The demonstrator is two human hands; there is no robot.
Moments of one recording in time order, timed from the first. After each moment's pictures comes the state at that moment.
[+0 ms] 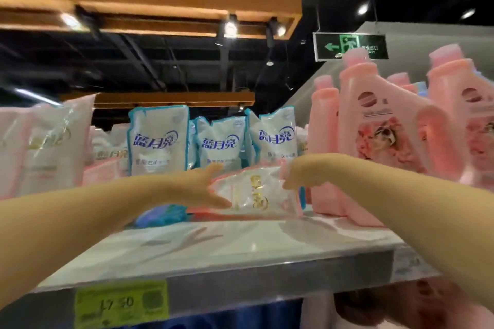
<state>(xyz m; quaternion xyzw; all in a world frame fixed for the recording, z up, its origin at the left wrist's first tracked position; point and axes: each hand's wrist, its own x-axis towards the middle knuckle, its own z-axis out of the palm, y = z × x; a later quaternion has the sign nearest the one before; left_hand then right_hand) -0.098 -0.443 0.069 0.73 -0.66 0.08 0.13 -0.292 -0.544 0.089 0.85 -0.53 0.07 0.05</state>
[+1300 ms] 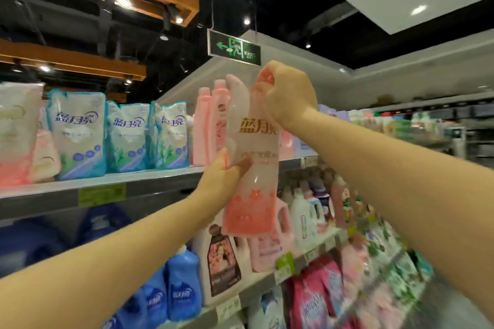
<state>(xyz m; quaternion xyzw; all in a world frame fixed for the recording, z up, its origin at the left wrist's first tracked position) -0.333 -0.170 -0.005 0.32 -0.69 -0.34 0.56 -0.458 -0.139 0.103 0.65 -0.48 0.55 0.21</state>
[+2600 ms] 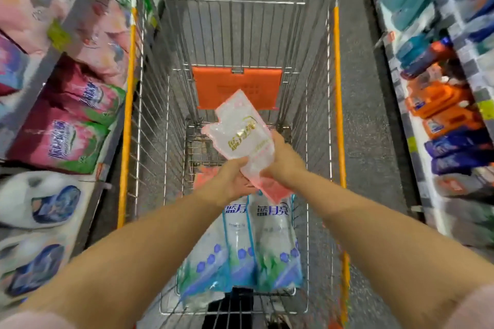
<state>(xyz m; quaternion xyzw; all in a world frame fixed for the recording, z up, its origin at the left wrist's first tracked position) -0.979 -0.015 -0.567 0.49 -0.30 -0.81 -0.13 -1.057 0.083 -0.542 0.20 -0.89 0.26 -0.33</state>
